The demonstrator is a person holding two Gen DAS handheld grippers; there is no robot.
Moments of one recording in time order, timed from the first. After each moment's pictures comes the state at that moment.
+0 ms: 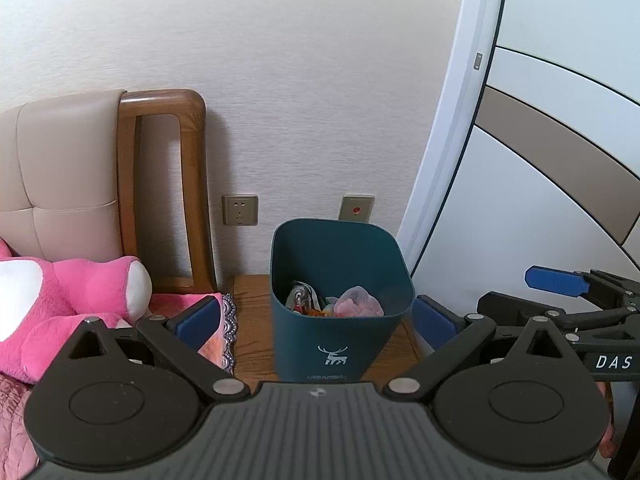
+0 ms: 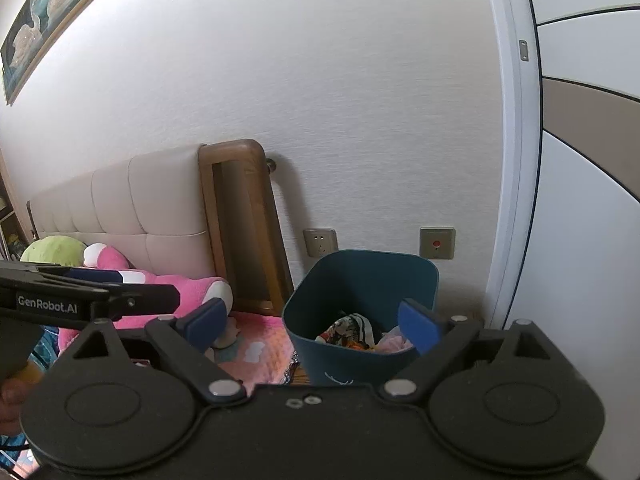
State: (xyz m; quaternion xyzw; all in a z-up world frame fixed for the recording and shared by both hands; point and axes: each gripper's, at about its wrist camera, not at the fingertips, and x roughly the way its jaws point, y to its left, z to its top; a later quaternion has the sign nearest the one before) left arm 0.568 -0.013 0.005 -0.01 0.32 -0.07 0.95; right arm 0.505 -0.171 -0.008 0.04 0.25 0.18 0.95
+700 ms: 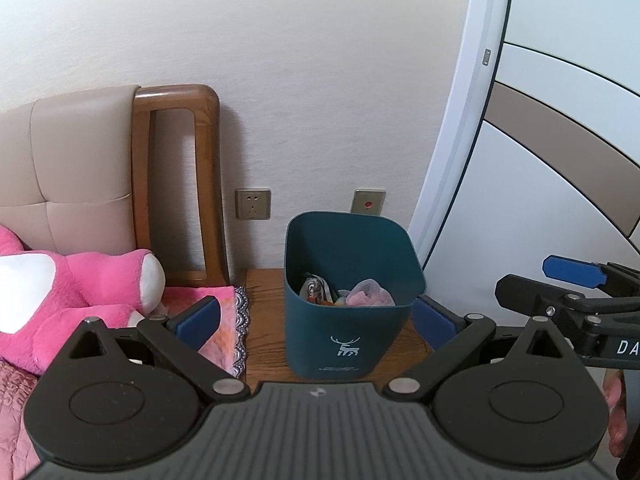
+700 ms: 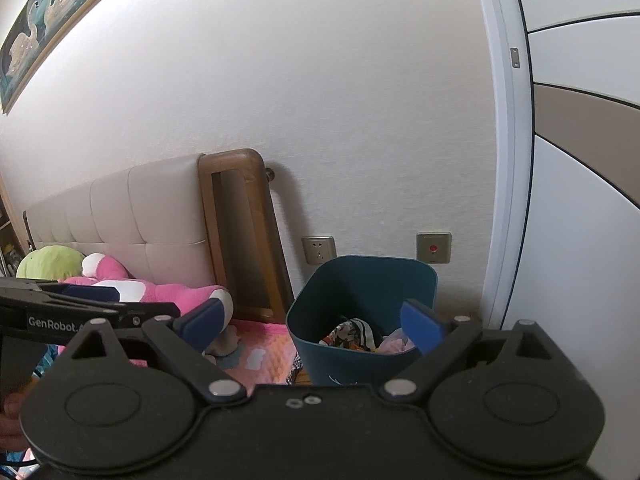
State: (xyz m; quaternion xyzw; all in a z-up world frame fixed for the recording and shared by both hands) left arm 0.558 -0.005 0.001 -0.01 0.32 -0.05 0.95; right arm 0.493 -0.165 -0.006 0.04 0.24 0.17 0.96
